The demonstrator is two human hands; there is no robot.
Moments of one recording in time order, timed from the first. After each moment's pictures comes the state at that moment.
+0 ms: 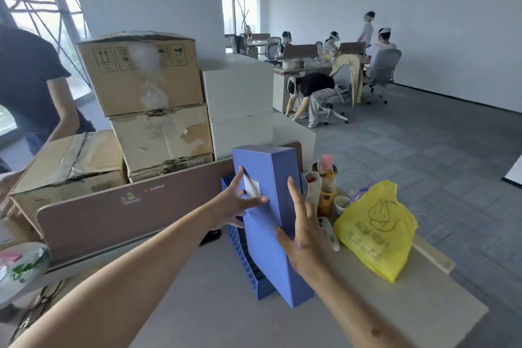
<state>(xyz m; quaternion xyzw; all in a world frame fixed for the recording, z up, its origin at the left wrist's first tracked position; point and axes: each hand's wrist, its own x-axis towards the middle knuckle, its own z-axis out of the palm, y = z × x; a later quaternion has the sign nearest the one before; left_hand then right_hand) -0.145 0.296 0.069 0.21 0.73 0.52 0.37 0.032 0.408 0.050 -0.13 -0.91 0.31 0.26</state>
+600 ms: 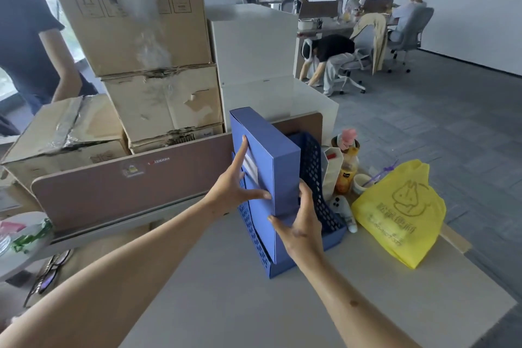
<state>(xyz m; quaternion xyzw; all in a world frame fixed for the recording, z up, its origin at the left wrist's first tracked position) -0.186 0.283 0.013 0.33 0.76 0.52 0.19 -0.041 0.411 -0.037 -0.13 -0.83 0.46 0.30</state>
